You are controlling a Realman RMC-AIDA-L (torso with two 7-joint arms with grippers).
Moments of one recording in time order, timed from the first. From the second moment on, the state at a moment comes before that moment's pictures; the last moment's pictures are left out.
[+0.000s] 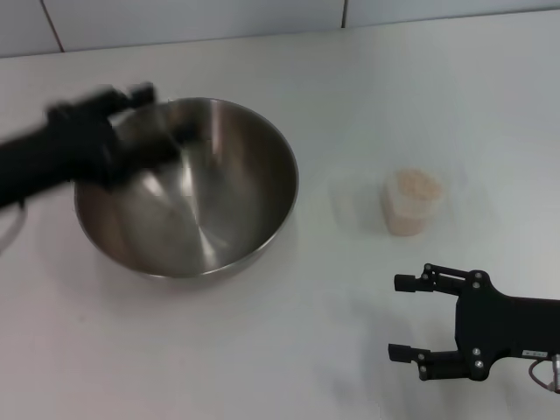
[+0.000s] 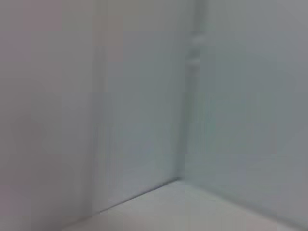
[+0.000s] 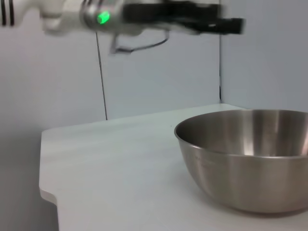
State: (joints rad) left arm -0.04 -2.06 1.40 1.47 1.48 1.17 -1.83; right arm 0.31 2.07 -0.40 -0.45 -2.25 -1.78 0.72
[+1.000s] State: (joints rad) left arm -0.41 -2.06 1.18 1.26 2.27 1.20 -2.38; right arm 0.32 2.07 -0.40 -0.46 -2.25 -1.78 0.72
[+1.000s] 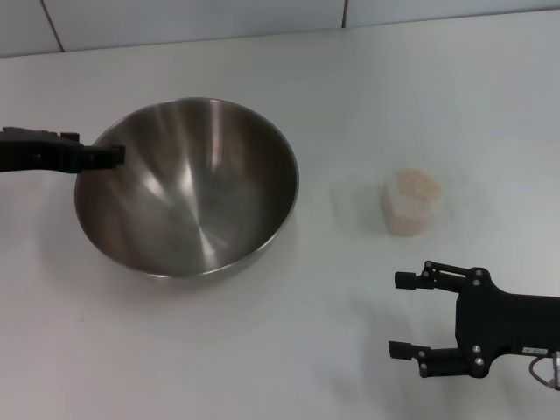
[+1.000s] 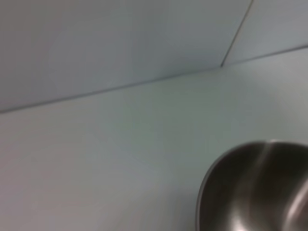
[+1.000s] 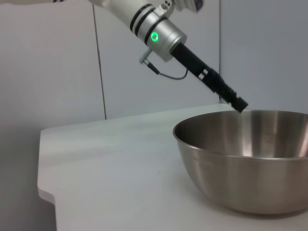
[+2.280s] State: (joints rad) left arm -0.47 -2.06 1.16 1.16 2.28 1.23 -2.35; right arm 0.31 2.08 -0.40 -0.46 -2.25 -1.77 0.72
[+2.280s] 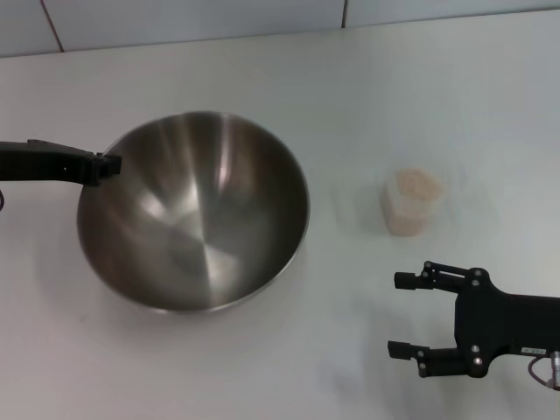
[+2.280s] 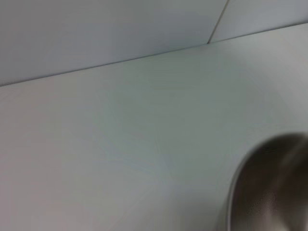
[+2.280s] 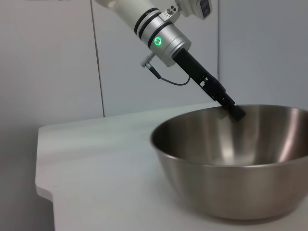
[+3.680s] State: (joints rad) left arm -0.65 -2.07 1.04 0.90 2.20 1.17 -2.23; right arm 0.31 2.08 -0.40 -0.46 -2.25 -1.77 0.72
